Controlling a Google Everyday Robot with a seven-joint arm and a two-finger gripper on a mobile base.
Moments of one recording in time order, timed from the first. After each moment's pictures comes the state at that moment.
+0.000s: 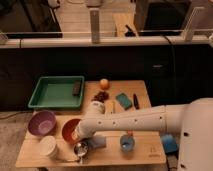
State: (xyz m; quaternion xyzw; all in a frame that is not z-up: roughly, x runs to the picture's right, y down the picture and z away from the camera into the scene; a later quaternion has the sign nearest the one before) arm -0.135 0.251 0.783 -0.05 -0.34 -0.71 0.62
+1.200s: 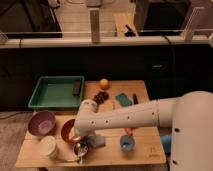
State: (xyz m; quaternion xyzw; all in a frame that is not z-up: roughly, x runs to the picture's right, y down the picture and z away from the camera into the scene) arm -0.136 0.238 0.784 -0.09 -0.30 -0.72 0.61
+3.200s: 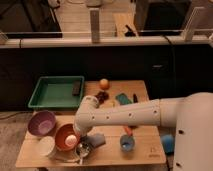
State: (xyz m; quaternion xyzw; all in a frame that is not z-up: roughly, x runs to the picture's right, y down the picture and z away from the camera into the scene) arm -0.141 0.228 0.772 -0.08 -0.32 -0.73 0.60
